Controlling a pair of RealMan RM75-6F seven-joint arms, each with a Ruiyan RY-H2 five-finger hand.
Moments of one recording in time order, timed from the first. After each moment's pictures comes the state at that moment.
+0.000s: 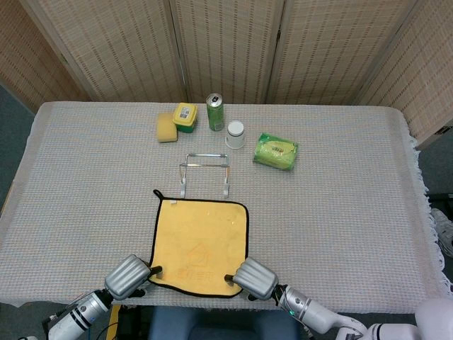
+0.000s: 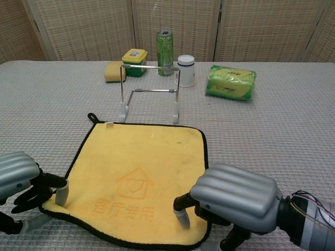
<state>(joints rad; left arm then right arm) -0.42 -1.48 0.21 -1.36 1.83 1.26 0.00 0.55 -1.68 -0.09 -1.46 -1.79 0.96 -0.23</state>
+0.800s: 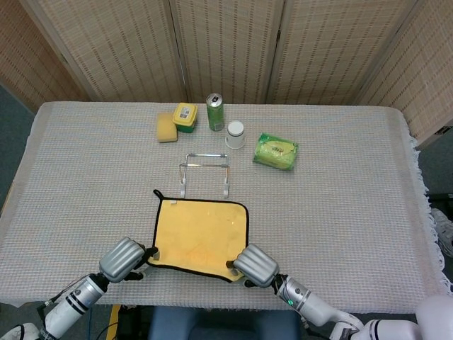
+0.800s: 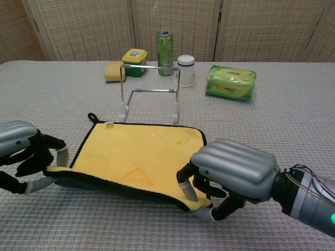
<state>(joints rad) -0.48 -1.40 0.13 -1.42 1.77 1.23 -0.13 0.56 -1.67 -0.03 -1.50 -1.69 1.00 -0.22</state>
